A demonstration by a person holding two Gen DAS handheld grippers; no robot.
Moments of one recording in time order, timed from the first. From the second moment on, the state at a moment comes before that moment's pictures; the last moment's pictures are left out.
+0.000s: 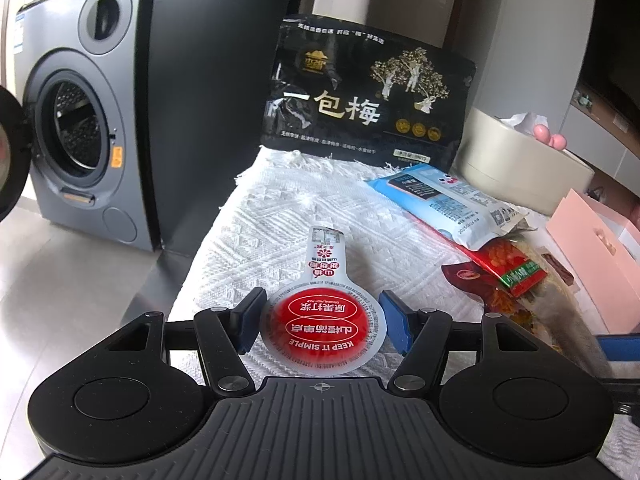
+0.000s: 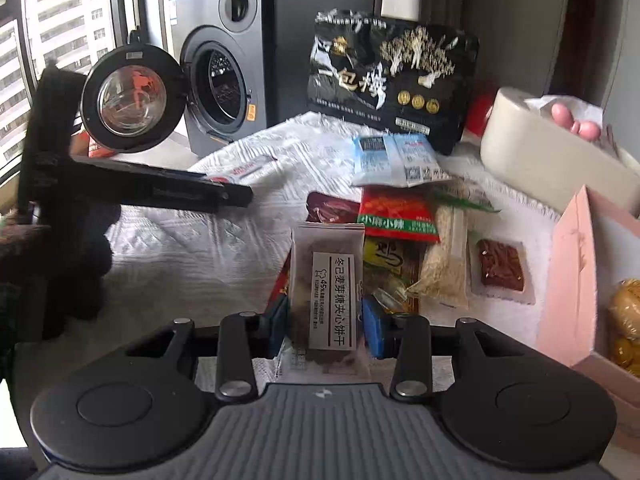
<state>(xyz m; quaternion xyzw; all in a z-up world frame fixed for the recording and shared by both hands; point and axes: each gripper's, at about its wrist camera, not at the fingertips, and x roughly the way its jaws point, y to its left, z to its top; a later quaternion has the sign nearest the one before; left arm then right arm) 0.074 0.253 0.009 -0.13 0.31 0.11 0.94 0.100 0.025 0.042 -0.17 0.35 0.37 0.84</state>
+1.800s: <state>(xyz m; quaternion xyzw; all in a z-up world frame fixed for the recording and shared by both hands) 0.174 -0.041 0.091 -0.05 0.30 -0.06 0.95 0.192 -0.208 0.089 -0.06 0.32 0.15 0.93</state>
